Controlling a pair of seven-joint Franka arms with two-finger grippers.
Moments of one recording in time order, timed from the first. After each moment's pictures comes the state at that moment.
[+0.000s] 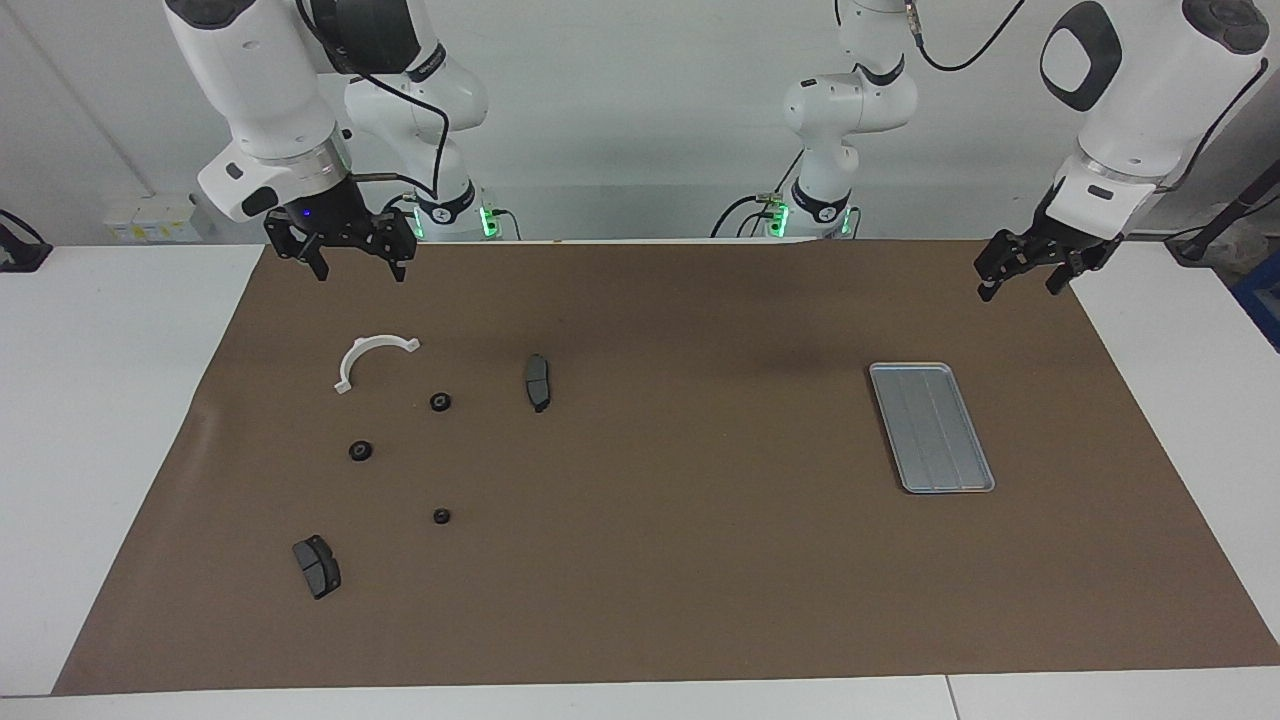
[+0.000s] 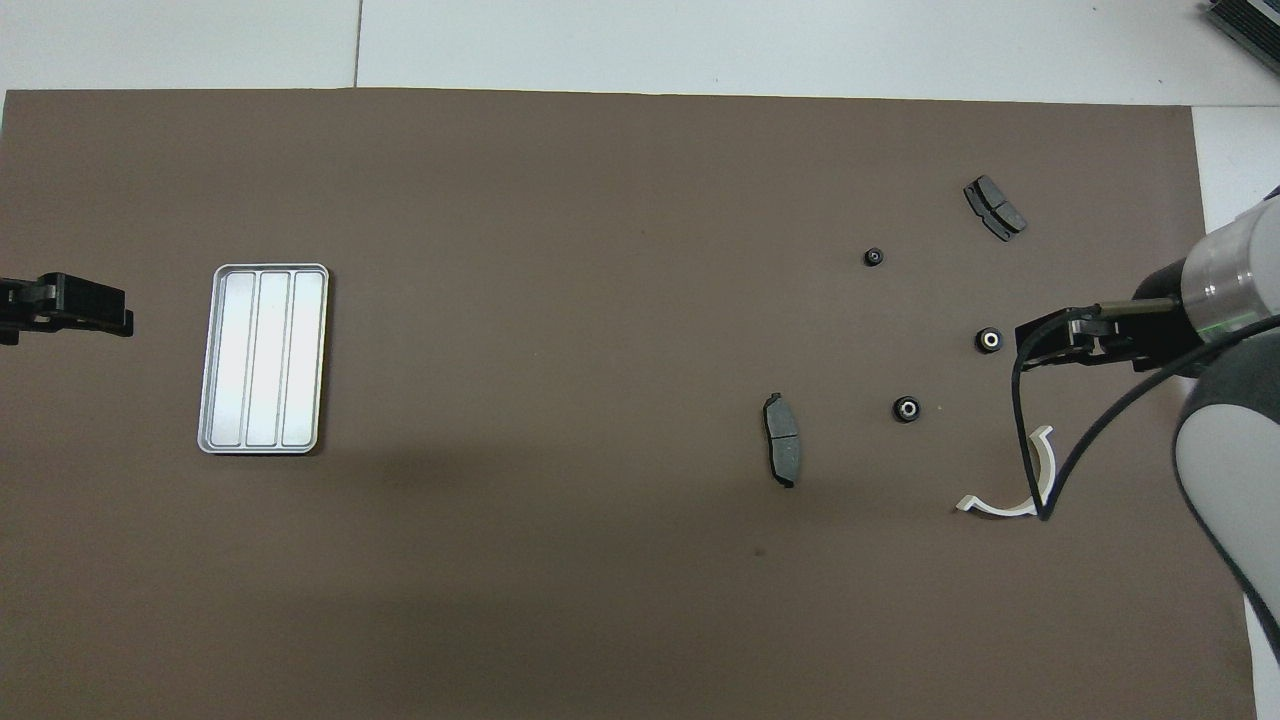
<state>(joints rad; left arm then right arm) 0.04 -0.03 -0.01 -1.69 0.01 1.68 0.01 0.06 -0.04 0.03 -1.67 -0.02 1.57 0.12</state>
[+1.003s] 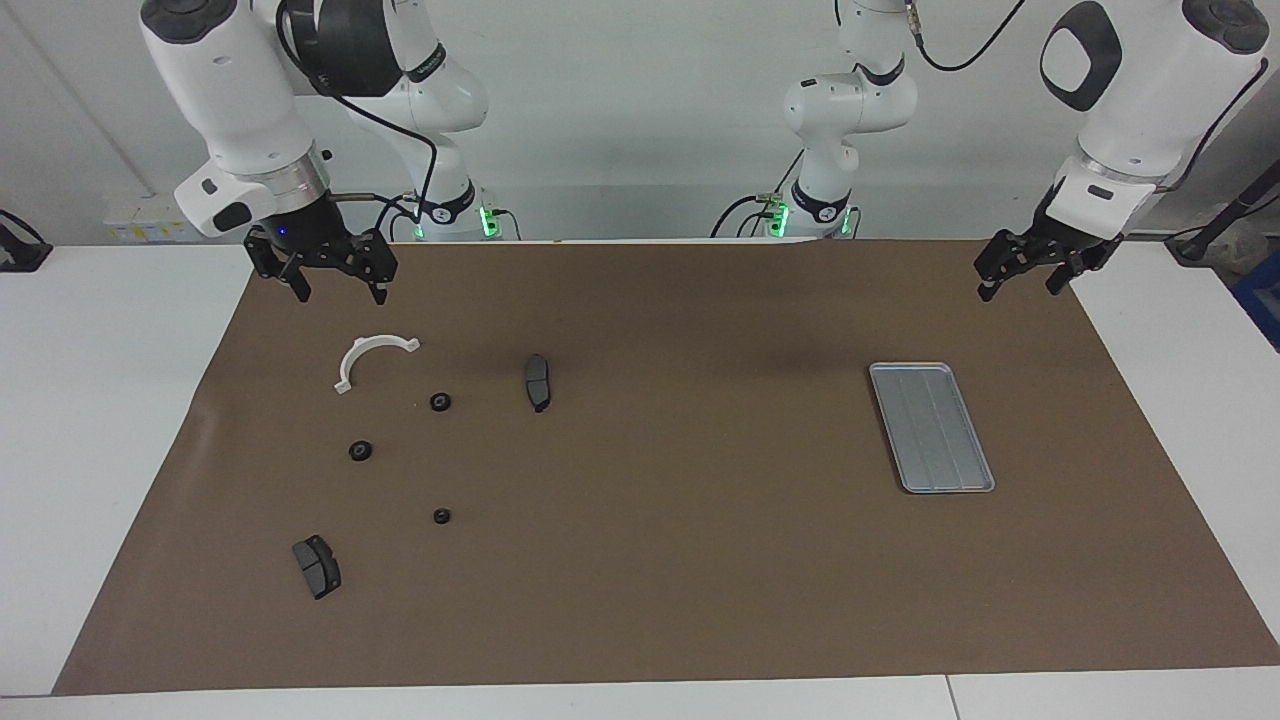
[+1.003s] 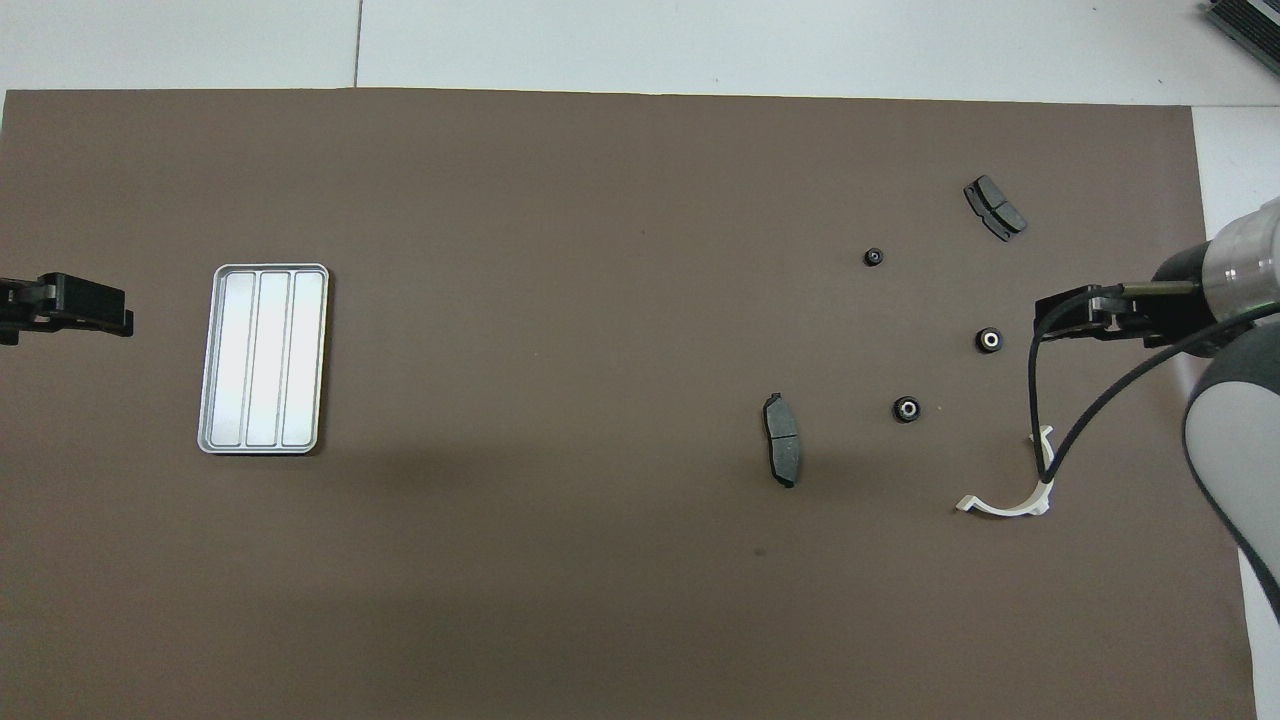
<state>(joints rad) 0.04 -0.03 -0.01 -1.69 0.01 1.68 0.01 0.00 -0.03 0.02 -1.75 -0.01 1.73 0.09</state>
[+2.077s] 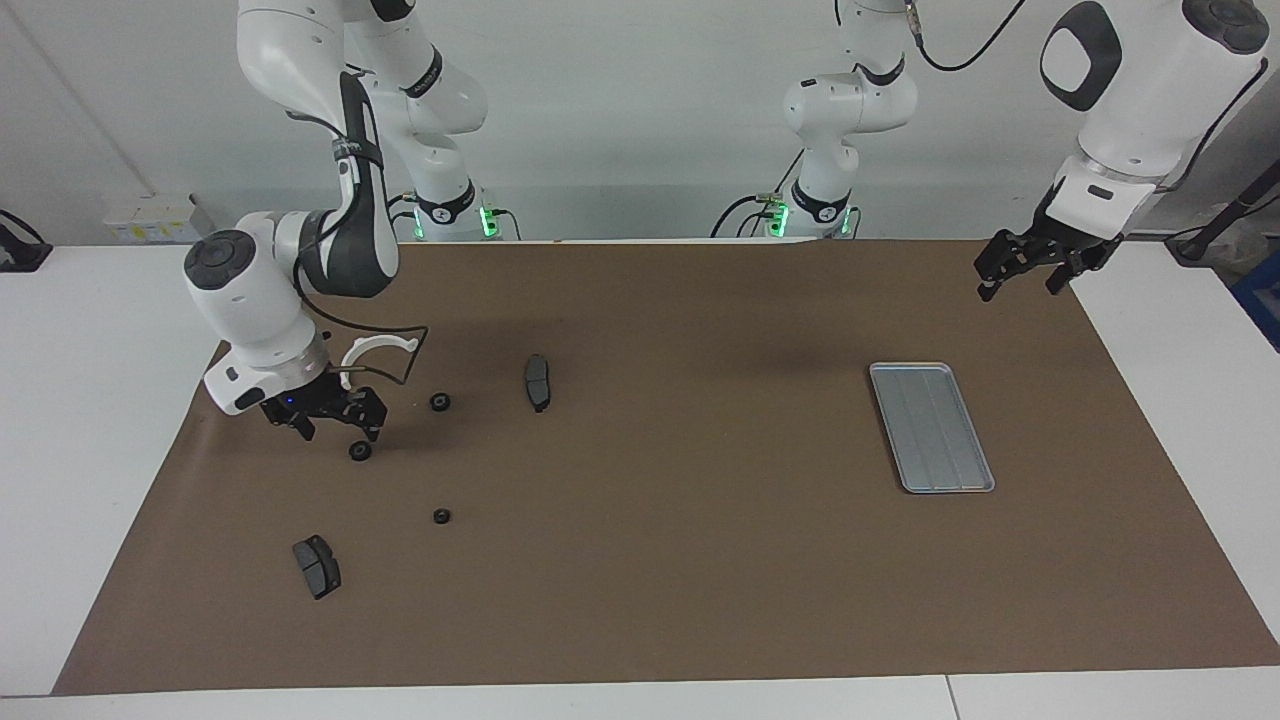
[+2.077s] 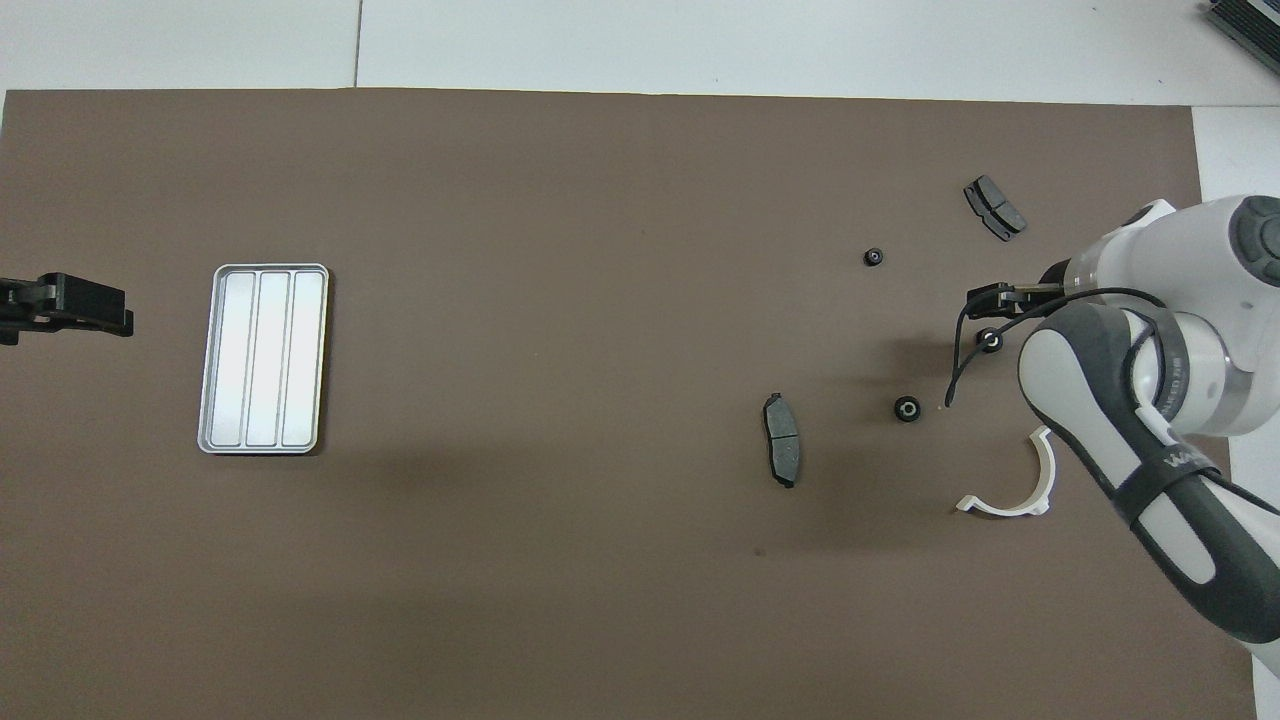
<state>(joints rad) 0.04 -0.03 -0.01 -1.69 0.01 1.68 0.01 -0.09 0.26 0.02 -1.98 0.00 2.32 0.00</state>
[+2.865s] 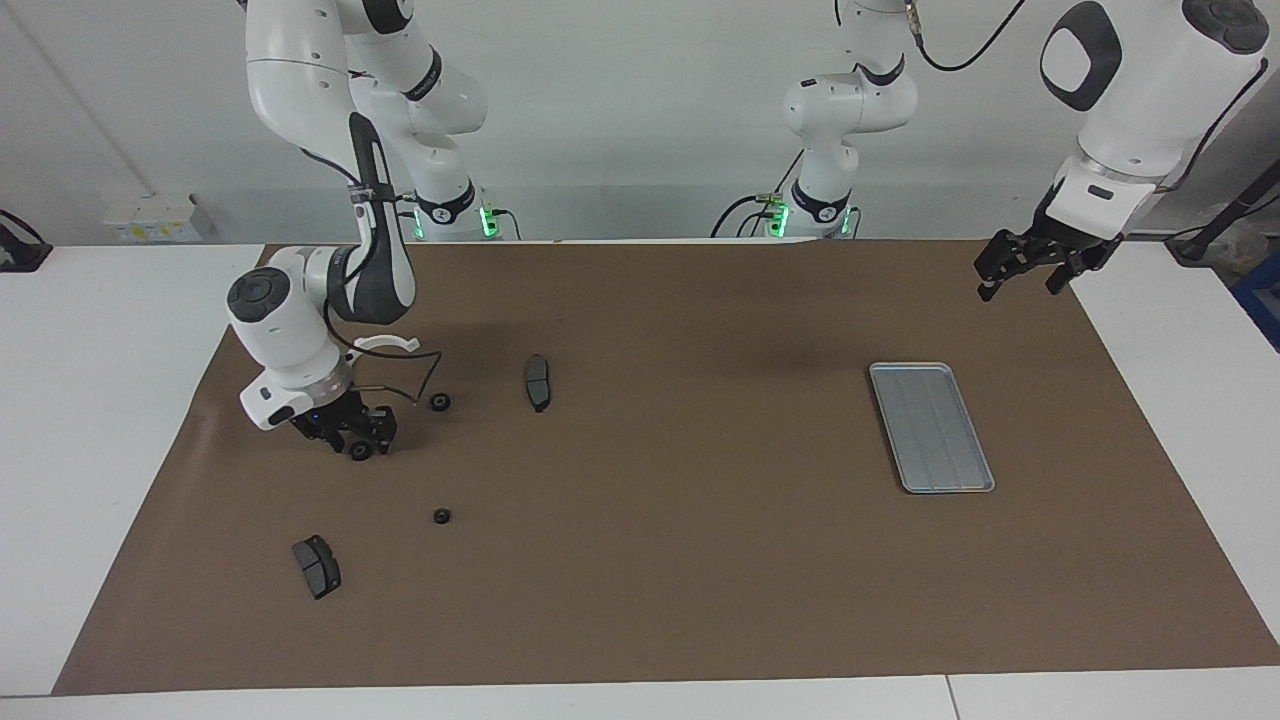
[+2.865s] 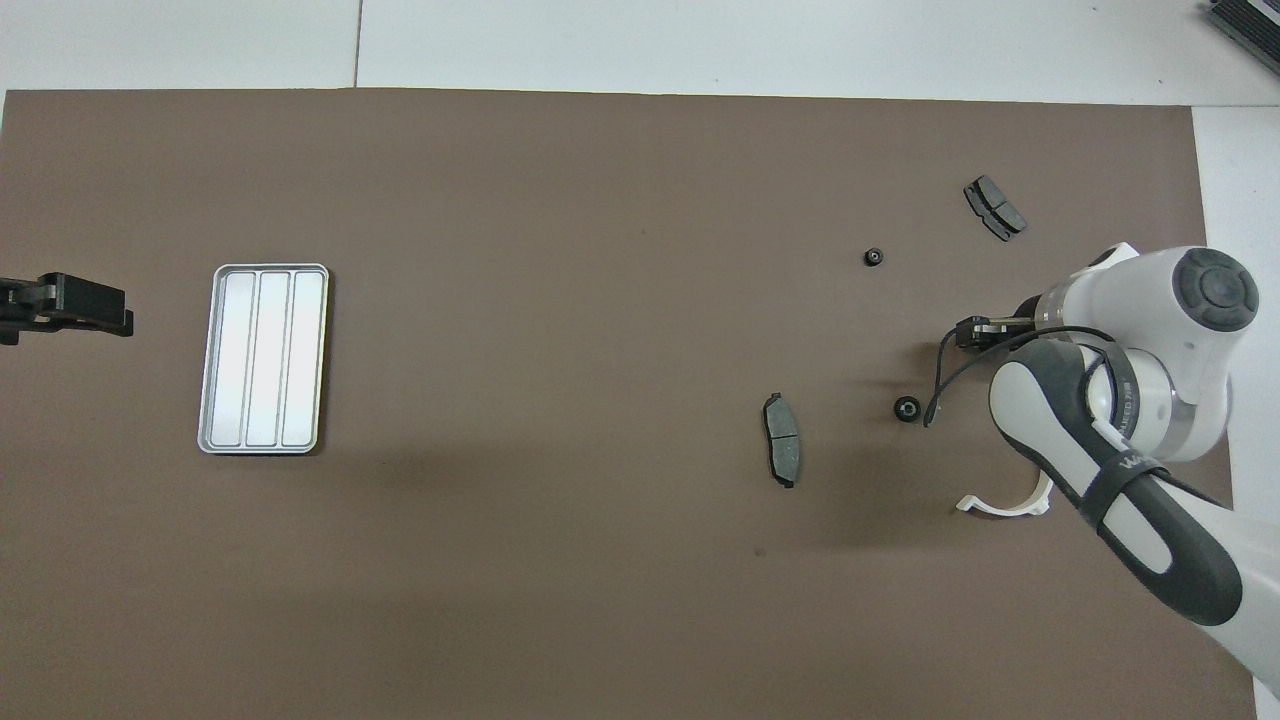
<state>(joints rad) 0.04 -0.03 -0.01 -1.69 0.01 1.68 0.01 -0.10 0.30 0.02 -2.08 0.00 2.44 -0.01</state>
